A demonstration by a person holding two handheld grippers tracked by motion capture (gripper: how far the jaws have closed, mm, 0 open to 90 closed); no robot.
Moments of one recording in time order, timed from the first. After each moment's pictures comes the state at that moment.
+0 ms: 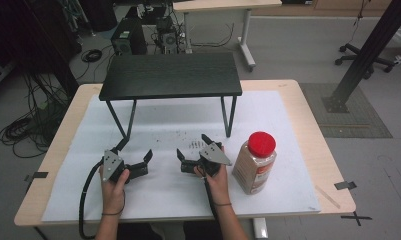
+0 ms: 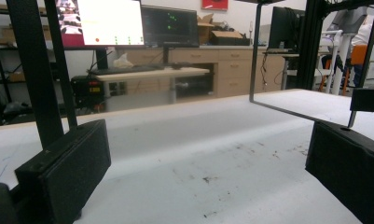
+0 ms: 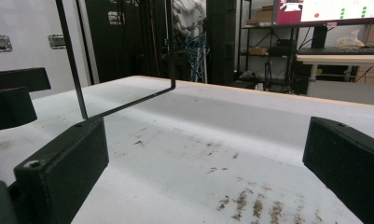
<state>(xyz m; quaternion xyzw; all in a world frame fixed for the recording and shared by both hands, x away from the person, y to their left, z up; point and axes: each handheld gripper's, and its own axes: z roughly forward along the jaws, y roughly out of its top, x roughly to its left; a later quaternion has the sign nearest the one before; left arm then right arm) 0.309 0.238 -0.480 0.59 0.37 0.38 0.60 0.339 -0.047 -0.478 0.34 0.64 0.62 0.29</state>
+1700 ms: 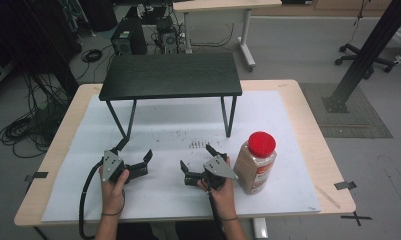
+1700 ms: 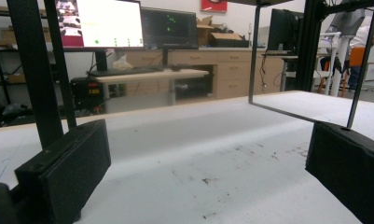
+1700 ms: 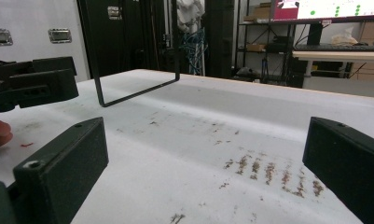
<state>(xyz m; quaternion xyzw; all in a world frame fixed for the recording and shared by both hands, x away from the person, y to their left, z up) 0.309 0.238 -0.481 0.59 0.37 0.38 0.60 0.299 -0.060 -0.478 0.34 0.65 0.61 0.29</state>
